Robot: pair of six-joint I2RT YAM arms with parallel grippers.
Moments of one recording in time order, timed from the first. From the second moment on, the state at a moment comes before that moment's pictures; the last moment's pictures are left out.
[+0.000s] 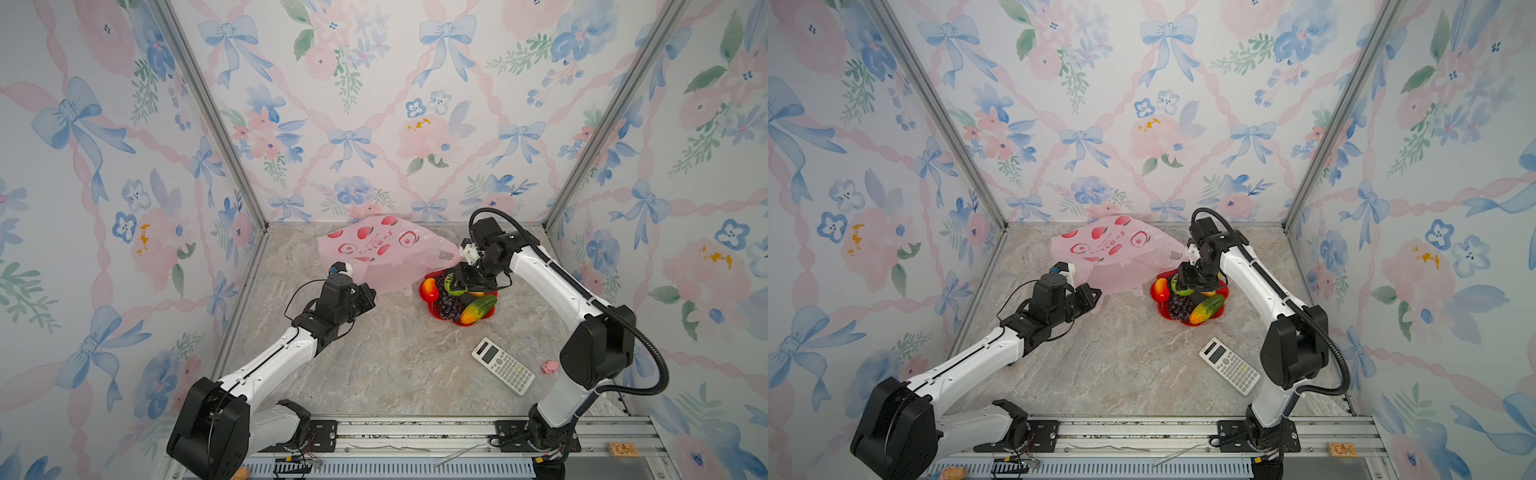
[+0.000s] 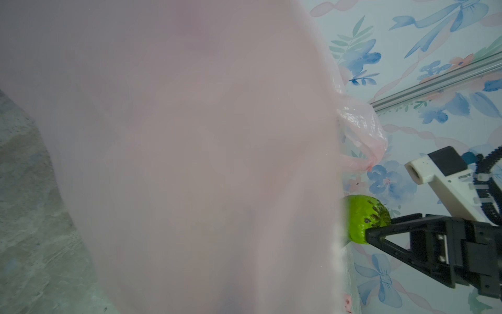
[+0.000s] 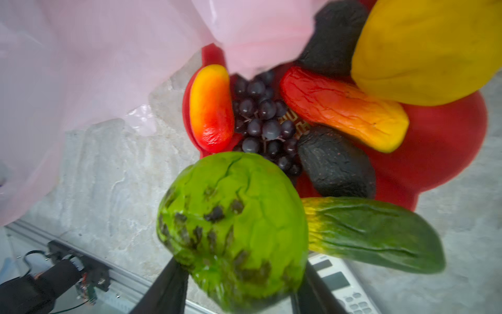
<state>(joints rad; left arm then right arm) -0.47 1.19 0.70 -0.02 0.11 -0.87 0.38 1.71 1.59 -1.13 -0.27 0.33</state>
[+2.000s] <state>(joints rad) -0.48 1.19 0.70 0.01 0.20 -0.95 0.58 2.33 2.02 -0.37 -0.60 0.96</state>
